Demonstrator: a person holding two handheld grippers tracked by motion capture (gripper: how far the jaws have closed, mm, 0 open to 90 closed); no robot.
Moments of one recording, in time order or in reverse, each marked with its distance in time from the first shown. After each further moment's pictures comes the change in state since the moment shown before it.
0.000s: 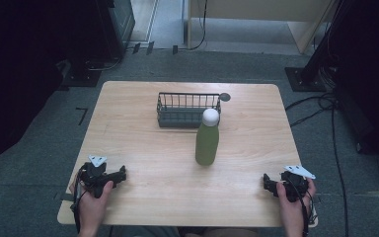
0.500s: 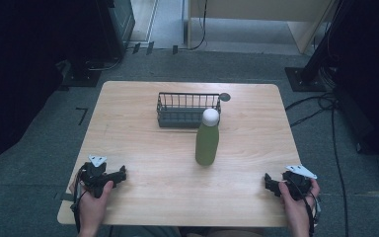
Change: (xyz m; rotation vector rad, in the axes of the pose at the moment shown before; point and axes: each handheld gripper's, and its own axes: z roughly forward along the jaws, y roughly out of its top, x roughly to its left) left arm 0.000 0.000 0.000 0.000 0.000 0.001; right arm -0.004 0.000 0.000 -0.007 -0.016 0.011
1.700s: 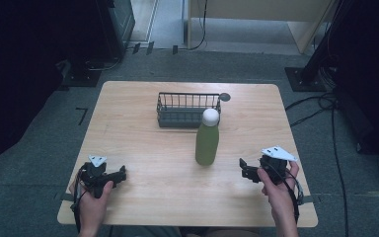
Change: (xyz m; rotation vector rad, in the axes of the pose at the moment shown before) left arm 0.000 0.000 0.000 0.000 0.001 -0.001; right arm 0.084 0.069 -0.039 -0.107 0.226 -0.125
